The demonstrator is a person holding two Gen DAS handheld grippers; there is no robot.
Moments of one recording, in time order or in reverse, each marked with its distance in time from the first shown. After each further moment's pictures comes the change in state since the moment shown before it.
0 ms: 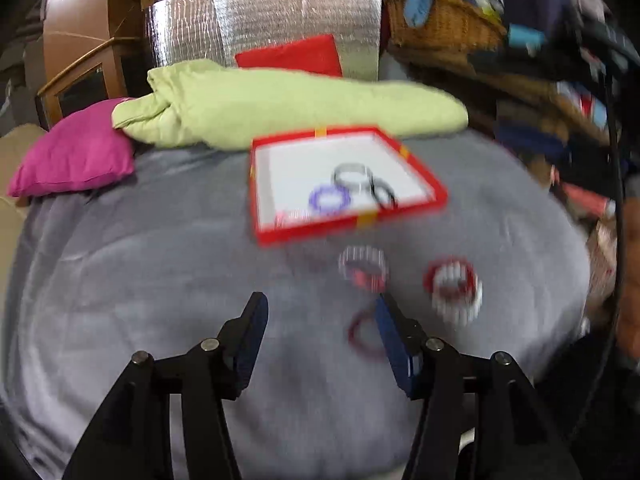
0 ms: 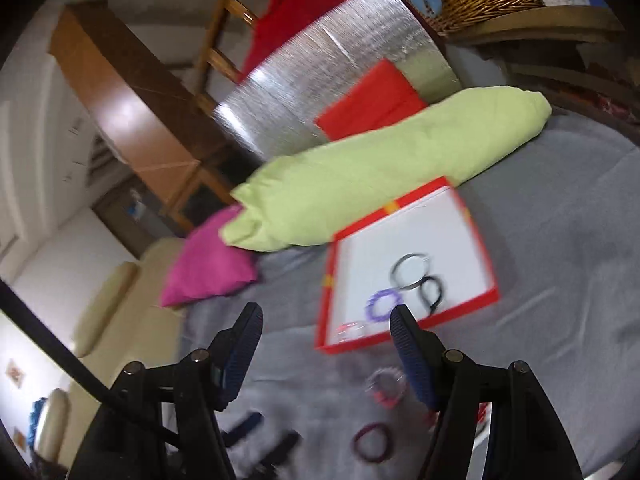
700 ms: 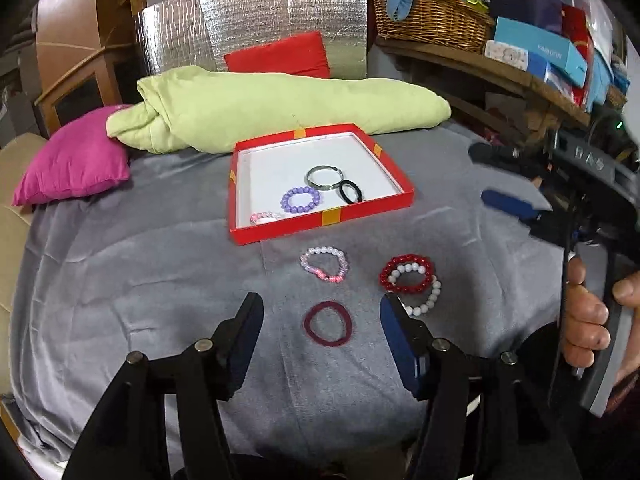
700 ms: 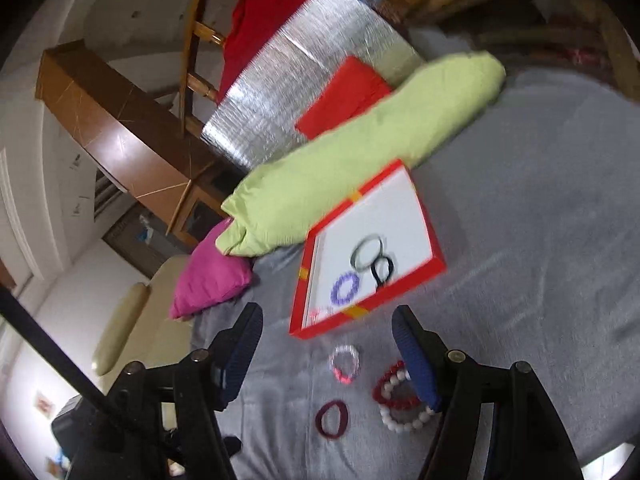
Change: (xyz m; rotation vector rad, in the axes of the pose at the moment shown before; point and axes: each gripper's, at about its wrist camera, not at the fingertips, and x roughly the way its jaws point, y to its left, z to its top) left arm -0.022 -0.039 0.013 -0.002 0.016 -0.017; right arm -0.017 -0.104 -0.008 0.175 0.058 0.043
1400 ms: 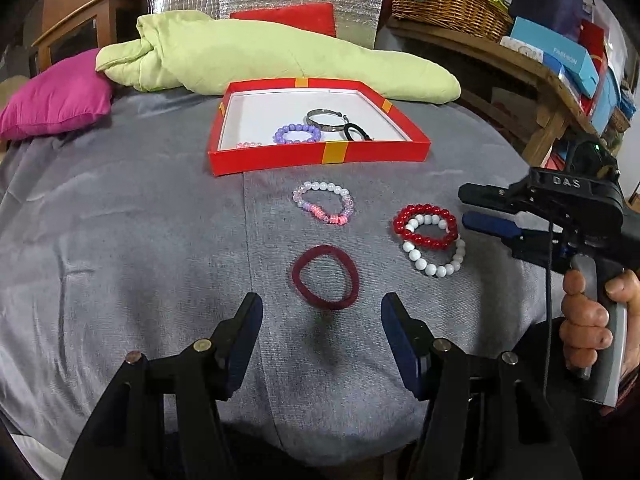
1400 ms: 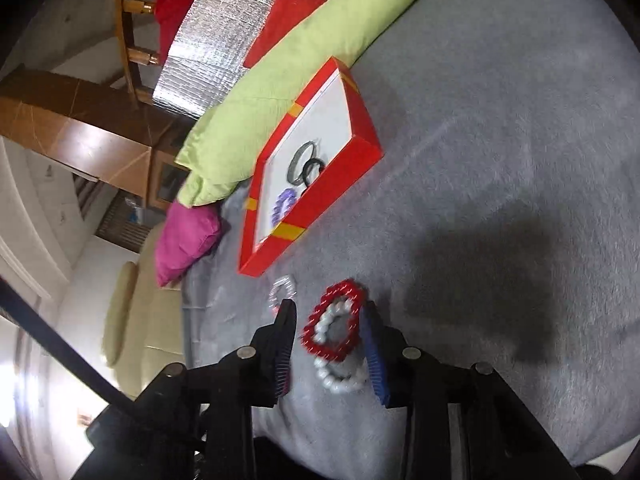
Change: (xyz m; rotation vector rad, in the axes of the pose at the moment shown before) left arm 0.067 0.014 -0.052 -0.096 0.043 -0.081; right arm 0.064 -0.067 -0.037 0.124 0.185 -0.070
